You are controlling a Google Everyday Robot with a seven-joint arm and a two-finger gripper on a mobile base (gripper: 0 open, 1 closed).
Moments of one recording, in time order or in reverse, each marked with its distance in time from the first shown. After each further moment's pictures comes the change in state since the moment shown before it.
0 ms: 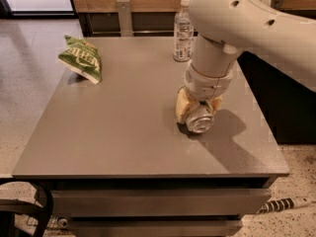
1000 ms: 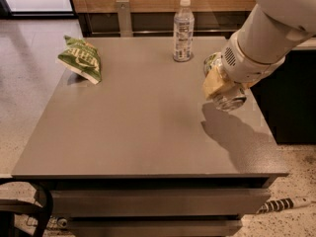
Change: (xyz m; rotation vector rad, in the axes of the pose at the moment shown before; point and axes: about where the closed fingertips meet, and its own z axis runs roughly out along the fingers) arm 0.005 -0.046 -0.080 0.055 -0.303 -0.023
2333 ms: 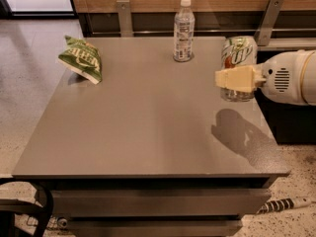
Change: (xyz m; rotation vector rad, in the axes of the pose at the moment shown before) arm -0.005 -0.010 -0.045 -0.293 -0.629 -0.029
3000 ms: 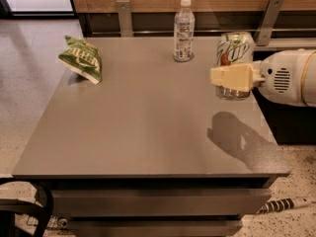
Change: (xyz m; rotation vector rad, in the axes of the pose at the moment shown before) arm -0.008 0.018 -0.006 -0.053 -0.051 -0.014
